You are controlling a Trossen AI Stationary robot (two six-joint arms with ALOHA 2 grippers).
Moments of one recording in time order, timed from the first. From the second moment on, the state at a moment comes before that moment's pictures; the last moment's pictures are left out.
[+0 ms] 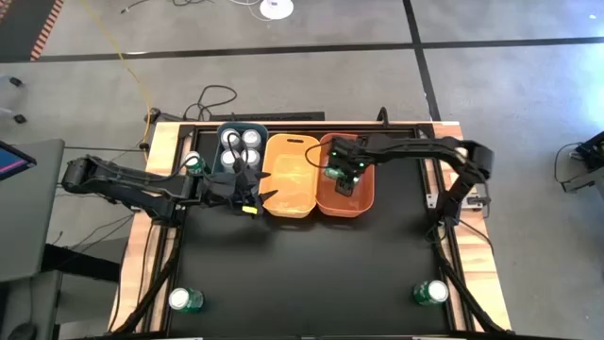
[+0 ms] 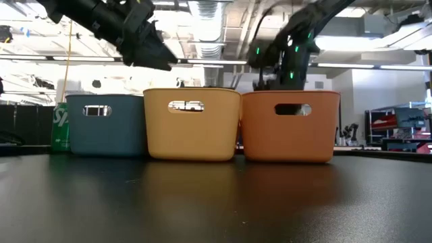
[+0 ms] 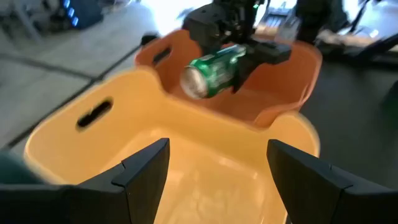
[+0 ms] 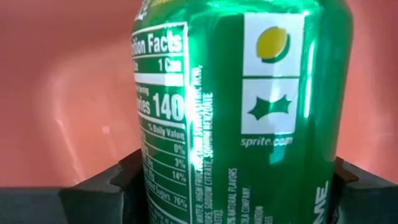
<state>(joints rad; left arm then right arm) -0.05 1.10 0.65 0.09 -0.47 -0.13 -0.35 1.69 1.17 -0.75 0.02 0.01</state>
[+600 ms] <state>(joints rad) 0.03 1.15 0.65 0.49 -0.15 -0.18 0.03 1.41 1.14 -0.29 0.34 -0.07</state>
